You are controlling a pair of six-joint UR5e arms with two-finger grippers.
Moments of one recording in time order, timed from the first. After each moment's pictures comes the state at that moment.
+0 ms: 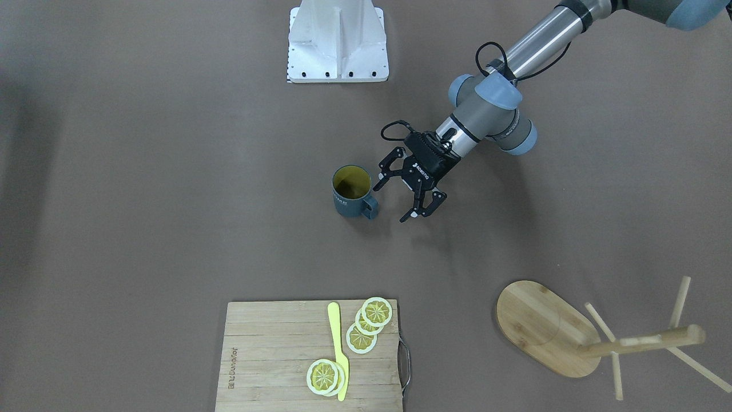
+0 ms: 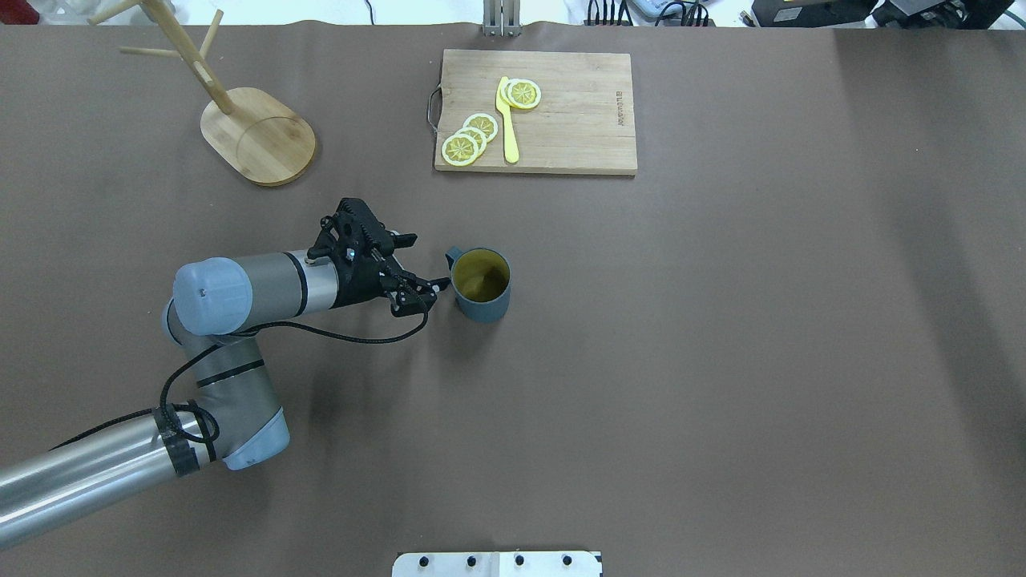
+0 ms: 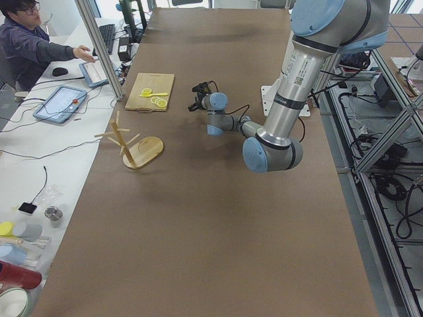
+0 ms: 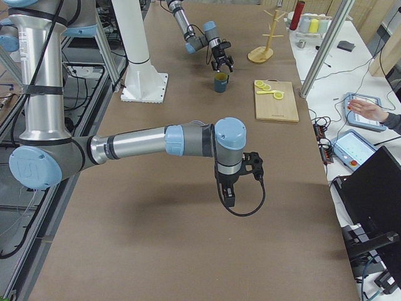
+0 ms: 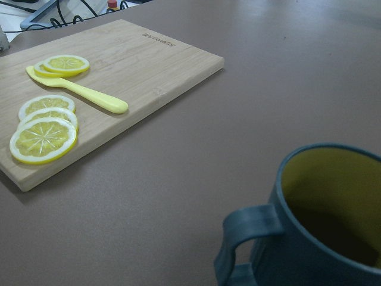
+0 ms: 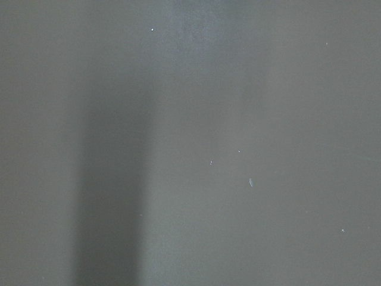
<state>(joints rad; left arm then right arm) -0.52 -2.07 -1.32 -2.91 -1.65 -0.46 1.64 -1.59 1.81 -1.76 2.30 -0.19</state>
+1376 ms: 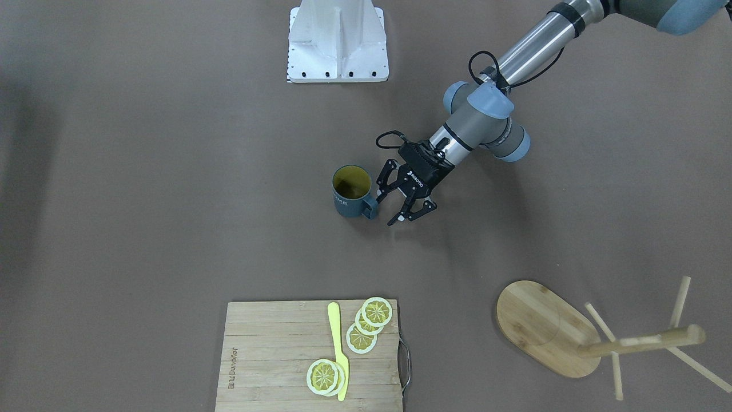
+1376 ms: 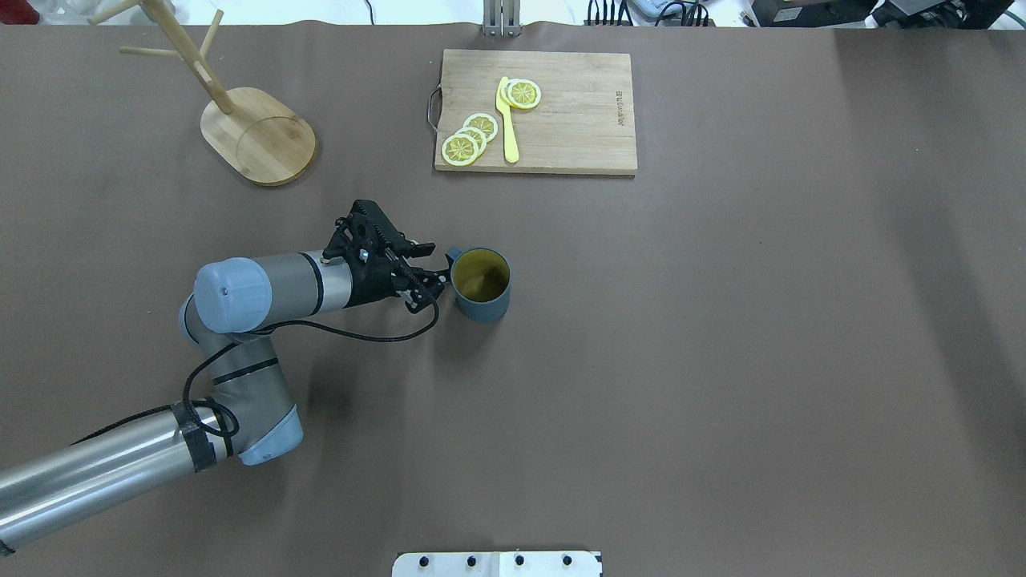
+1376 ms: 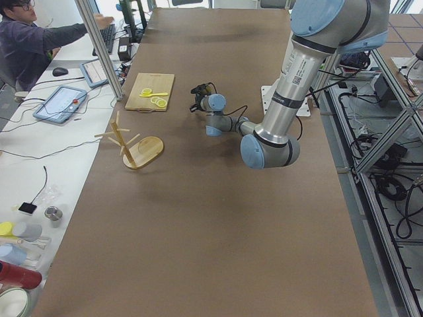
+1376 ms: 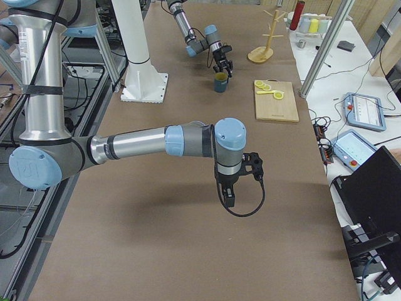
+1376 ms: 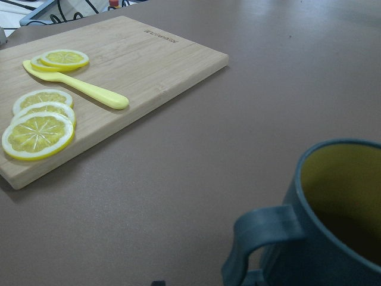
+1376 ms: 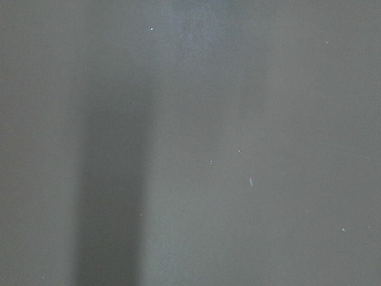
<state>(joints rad) -0.51 -2.11 -1.25 -2.92 -1.64 -0.48 1.64 -1.59 1.80 -1.76 2.30 -0.19</state>
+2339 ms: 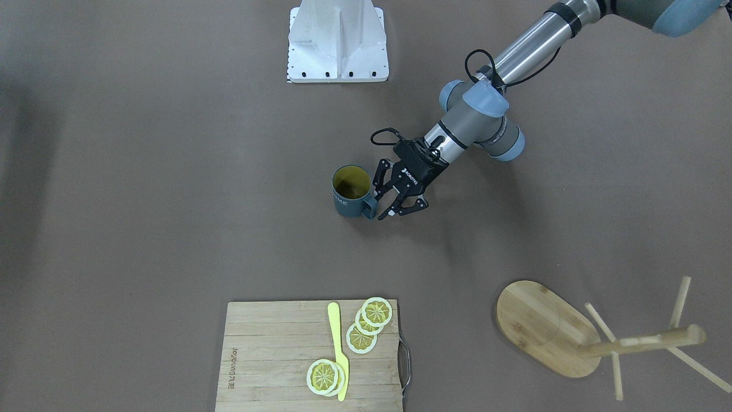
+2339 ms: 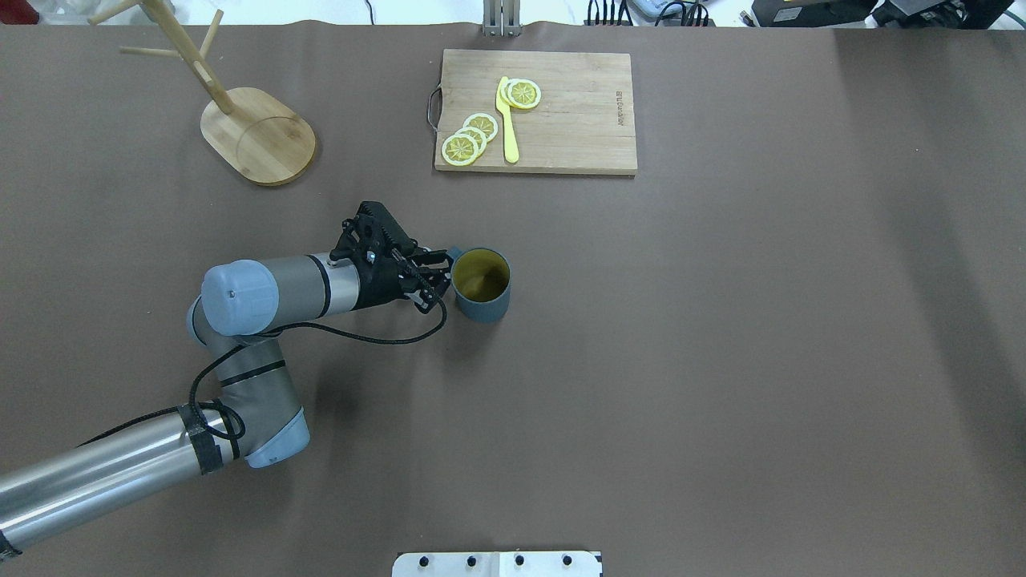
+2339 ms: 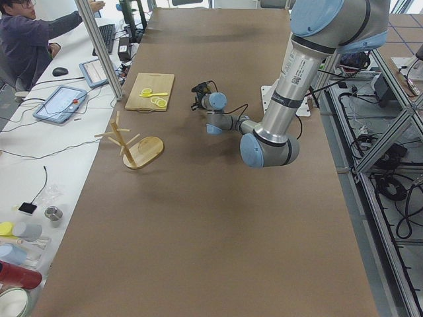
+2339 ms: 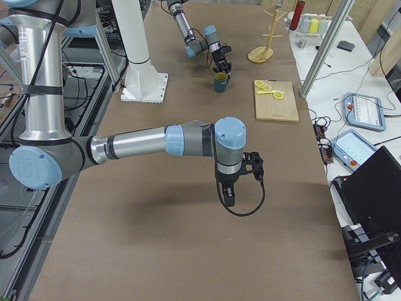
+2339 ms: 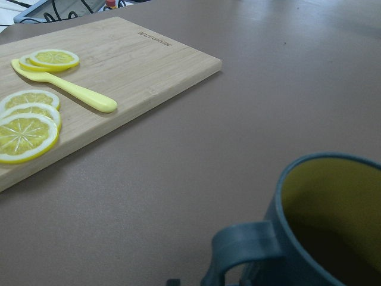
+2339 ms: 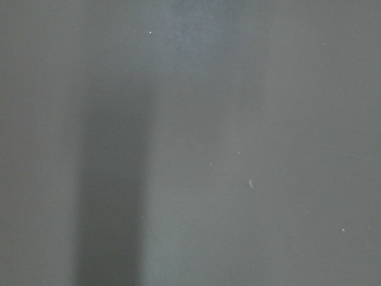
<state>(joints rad) -0.51 -2.12 -1.25 -2.93 -1.64 -0.51 1.64 -1.59 1.81 -1.76 2.30 -0.17</state>
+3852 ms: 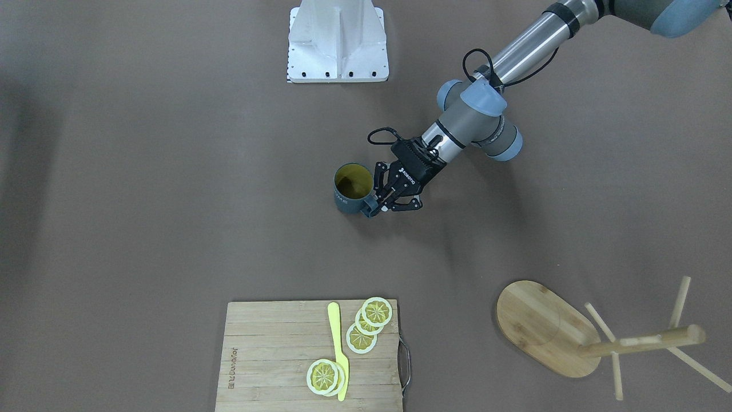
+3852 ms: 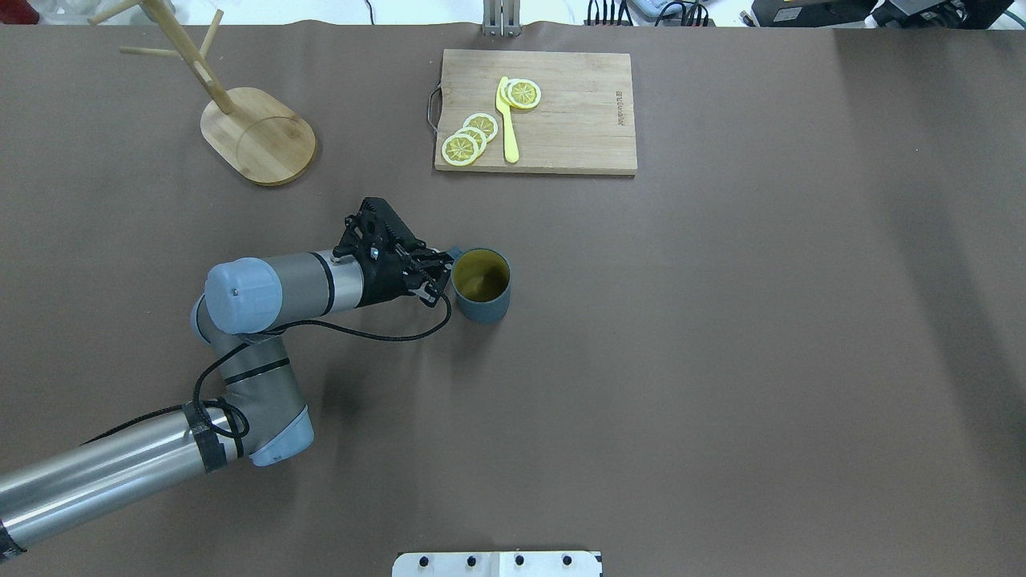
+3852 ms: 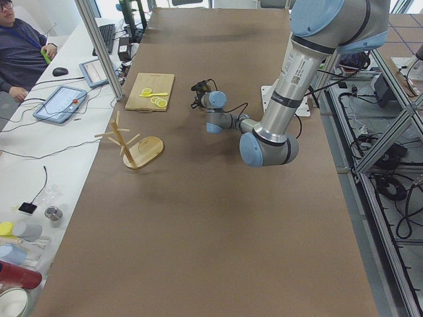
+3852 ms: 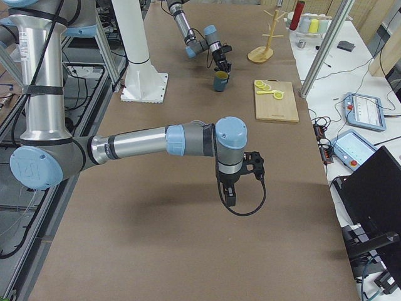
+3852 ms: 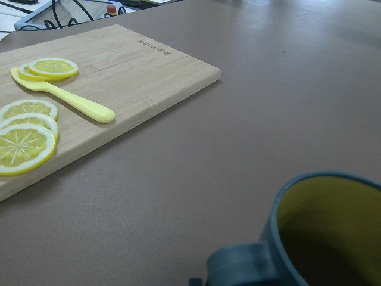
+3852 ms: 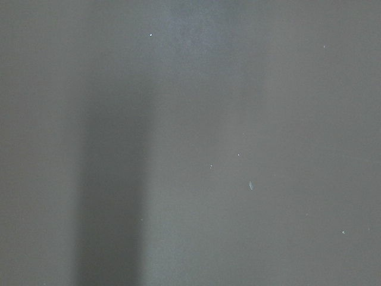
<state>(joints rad) -0.51 -2.13 -1.25 -2.93 -1.64 -0.55 1.64 -1.59 1.80 -1.75 2.29 -0.17</state>
